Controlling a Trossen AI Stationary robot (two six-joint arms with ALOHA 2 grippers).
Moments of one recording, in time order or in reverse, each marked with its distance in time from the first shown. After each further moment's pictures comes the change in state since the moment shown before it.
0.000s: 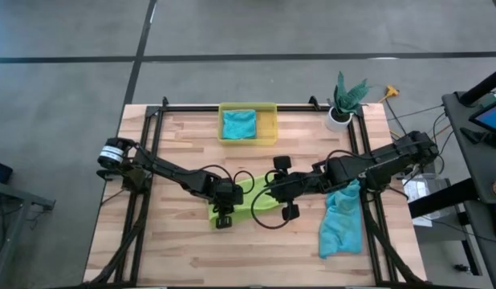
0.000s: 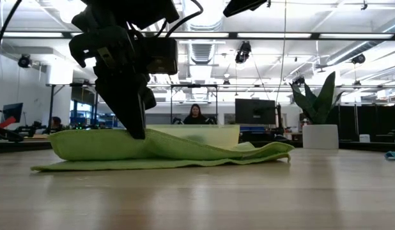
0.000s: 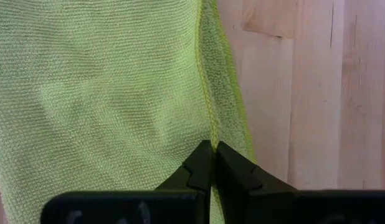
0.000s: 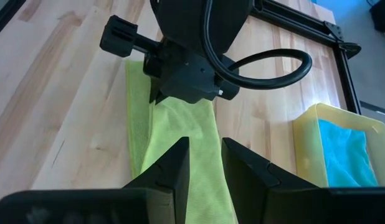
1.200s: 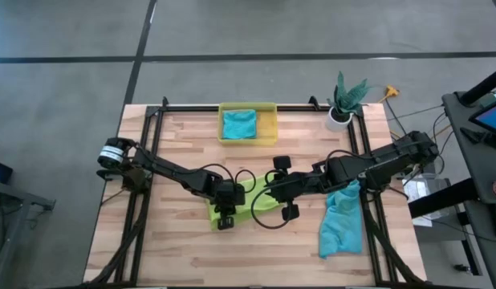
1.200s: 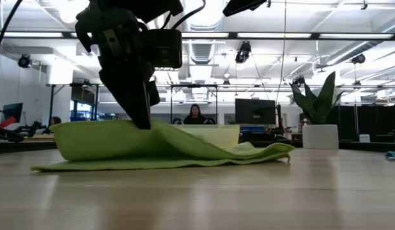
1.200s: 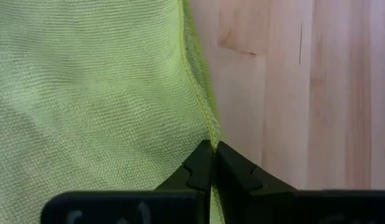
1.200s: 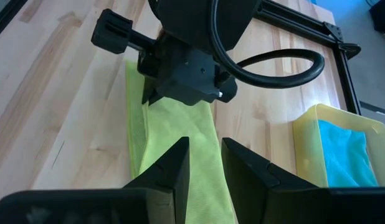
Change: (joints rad) left arm 0.000 0.000 0.032 0.002 0.053 -0.026; right arm 0.000 0.000 0.000 0.003 0.000 0.000
